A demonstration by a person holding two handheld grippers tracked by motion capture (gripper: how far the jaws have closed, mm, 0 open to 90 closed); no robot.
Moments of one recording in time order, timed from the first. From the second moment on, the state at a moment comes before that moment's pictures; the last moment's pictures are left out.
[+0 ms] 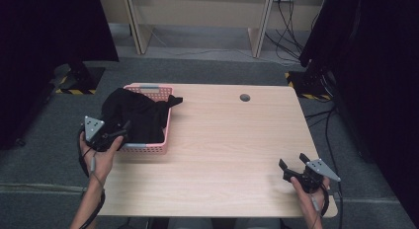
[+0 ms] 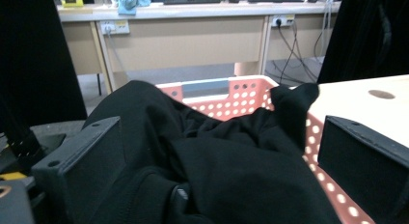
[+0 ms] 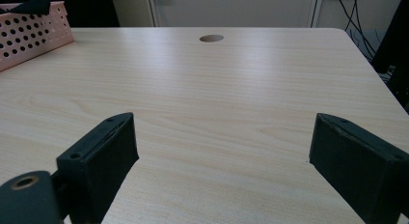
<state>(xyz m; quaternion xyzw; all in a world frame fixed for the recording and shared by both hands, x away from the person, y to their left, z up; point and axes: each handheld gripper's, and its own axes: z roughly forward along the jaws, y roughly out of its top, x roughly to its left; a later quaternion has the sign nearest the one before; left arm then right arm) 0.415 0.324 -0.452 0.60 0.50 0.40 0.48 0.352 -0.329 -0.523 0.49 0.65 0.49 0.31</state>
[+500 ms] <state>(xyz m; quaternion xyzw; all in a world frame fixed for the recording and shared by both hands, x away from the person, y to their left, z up) 0.447 0.336 -0.455 0.61 0.52 0.39 0.45 0.352 -0.329 -0.523 0.49 0.65 0.49 0.31</state>
